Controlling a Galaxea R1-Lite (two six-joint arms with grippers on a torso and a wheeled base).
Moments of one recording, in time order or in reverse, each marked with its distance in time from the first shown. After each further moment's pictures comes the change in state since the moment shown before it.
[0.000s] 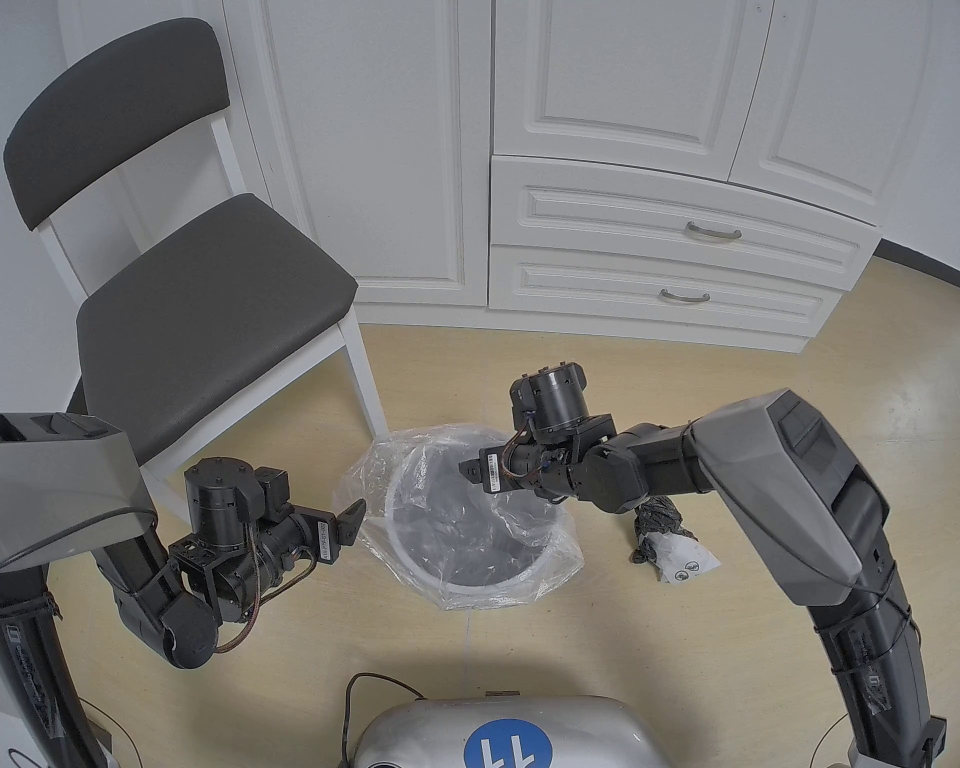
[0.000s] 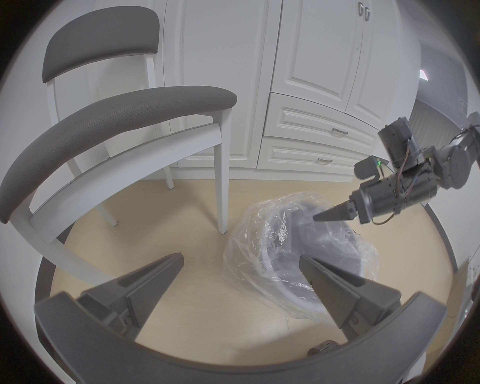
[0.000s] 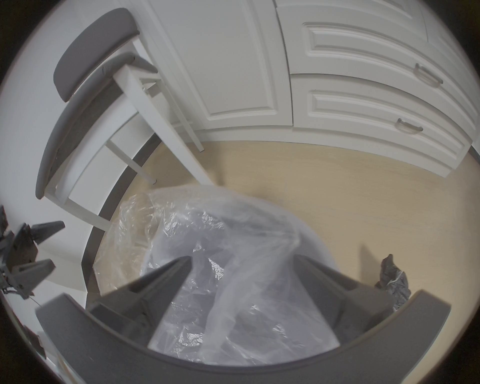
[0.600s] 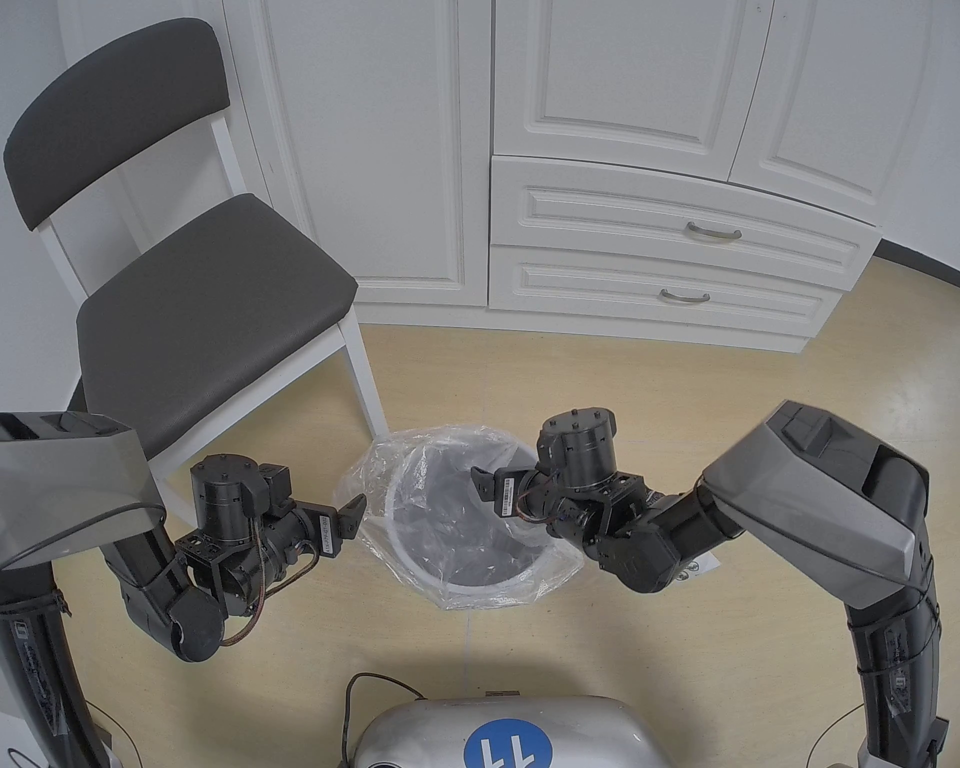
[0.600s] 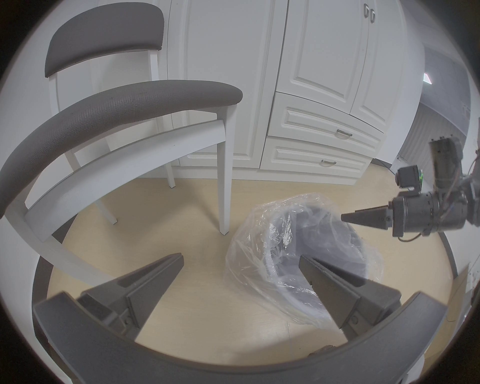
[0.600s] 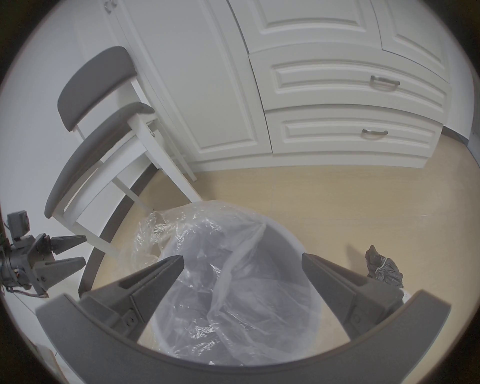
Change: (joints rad) left arm 0.011 0.031 -0.036 0.003 0.000 -0.019; right arm 0.048 -0.145 0.537 -0.590 -0.159 0.076
